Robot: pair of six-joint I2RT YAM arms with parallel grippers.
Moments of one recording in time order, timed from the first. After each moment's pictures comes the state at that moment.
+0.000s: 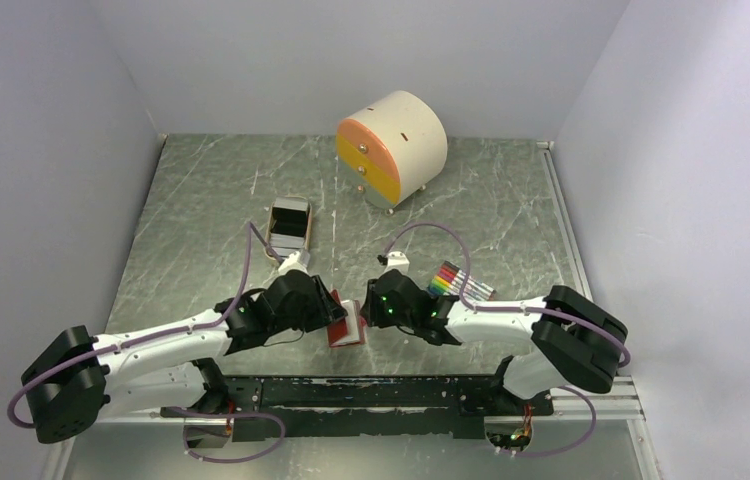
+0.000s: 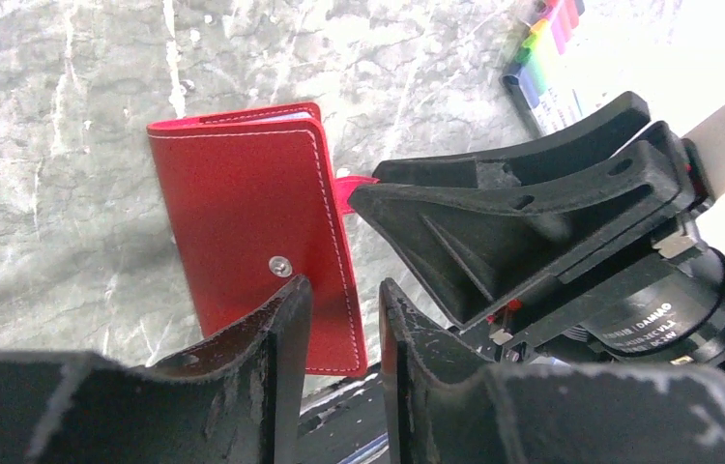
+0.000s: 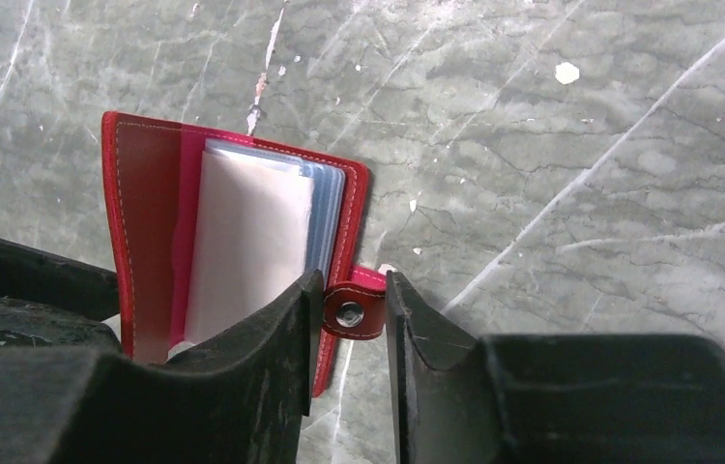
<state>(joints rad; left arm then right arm) -0.97 1.05 0.47 -0.12 -0.15 -1.17 1.02 1.42 0.54 0.15 0.20 0.72</state>
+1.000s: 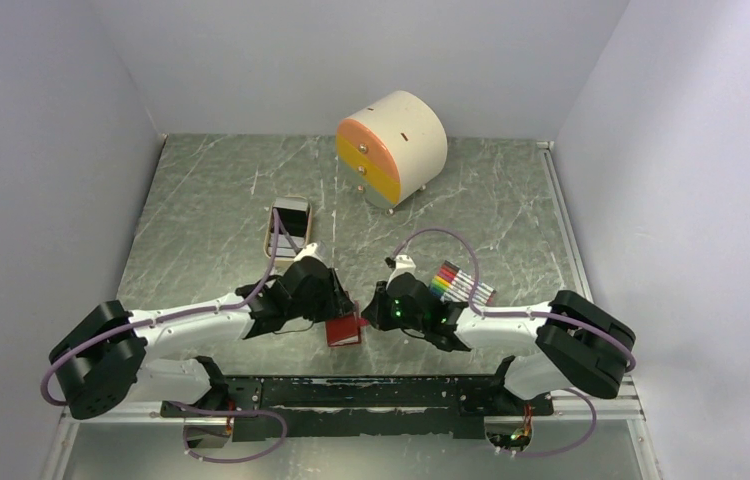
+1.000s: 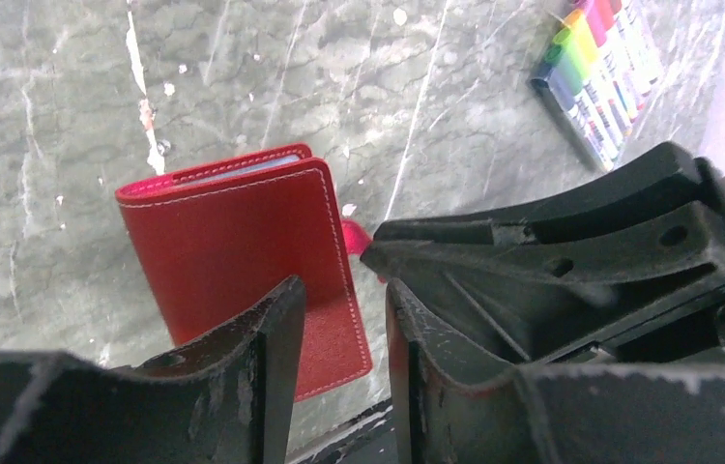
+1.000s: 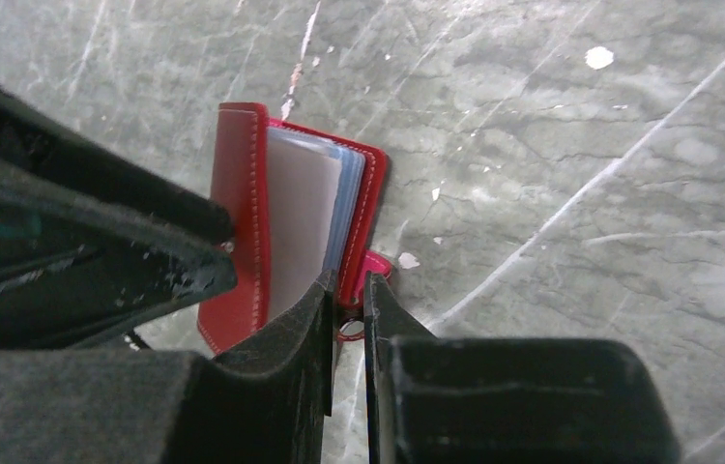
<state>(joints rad) -0.93 1.25 0.56 -0.08 -0.08 -1.04 1.00 1.37 0.45 0.28 0.13 0.74</state>
